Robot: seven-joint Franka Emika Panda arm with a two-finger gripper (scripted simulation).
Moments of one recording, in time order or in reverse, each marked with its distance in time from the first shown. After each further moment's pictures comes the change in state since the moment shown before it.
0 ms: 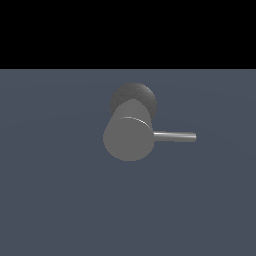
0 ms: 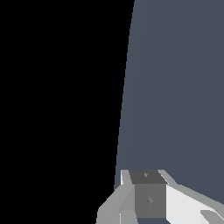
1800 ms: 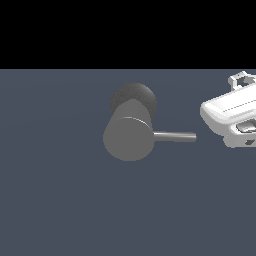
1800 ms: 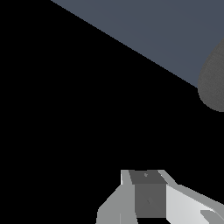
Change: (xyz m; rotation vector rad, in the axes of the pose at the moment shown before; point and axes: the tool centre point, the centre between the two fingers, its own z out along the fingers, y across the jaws) arm 0.095 0.269 -0.130 0.872 0.763 0.733
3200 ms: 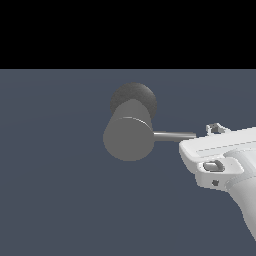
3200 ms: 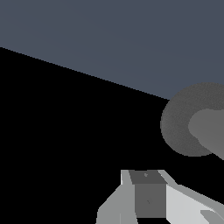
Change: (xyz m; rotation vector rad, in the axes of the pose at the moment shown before) arm 0.081 0.074 -0.060 0.050 0.307 0.163
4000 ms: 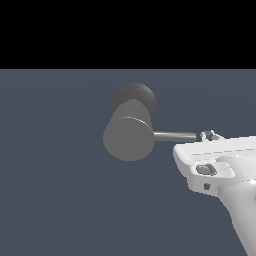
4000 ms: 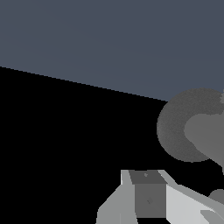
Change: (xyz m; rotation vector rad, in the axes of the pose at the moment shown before) arm 0.017 0.015 -0.006 0.018 0.063 0.091
